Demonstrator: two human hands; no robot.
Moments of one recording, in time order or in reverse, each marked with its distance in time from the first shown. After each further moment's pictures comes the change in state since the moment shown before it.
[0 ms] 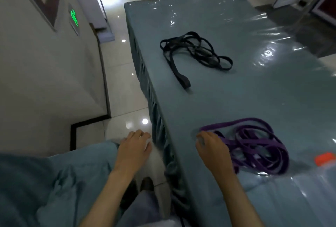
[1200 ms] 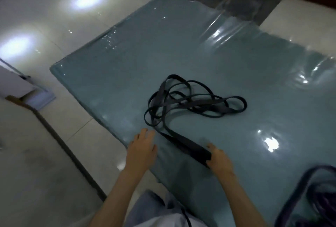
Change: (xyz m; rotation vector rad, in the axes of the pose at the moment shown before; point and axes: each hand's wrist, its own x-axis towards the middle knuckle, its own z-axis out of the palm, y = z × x) left_hand 0.590 -0.075 -0.050 0.029 -0.210 0.458; right_hand 0.443 -0.065 0.061 0.232 -0.170 0.723
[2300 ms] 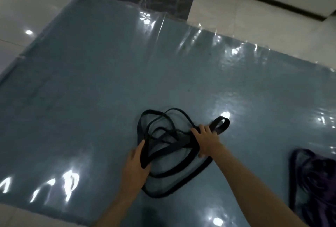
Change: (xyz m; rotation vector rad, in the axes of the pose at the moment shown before) left_hand 0.233 -0.066 0.036 -0.578 -0.333 0.120; right_hand 0.187 -0.077 -0.093 -0.544 -0.129 0.127
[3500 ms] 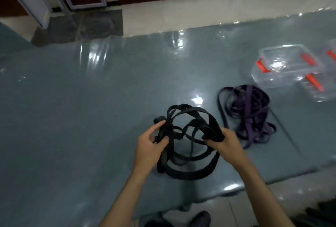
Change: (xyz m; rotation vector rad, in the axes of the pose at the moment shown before) left_hand -0.154 0.225 0.140 -0.344 -0.329 0.329; right_hand -0.326 0.118 0.176 1.621 0.793 0.237
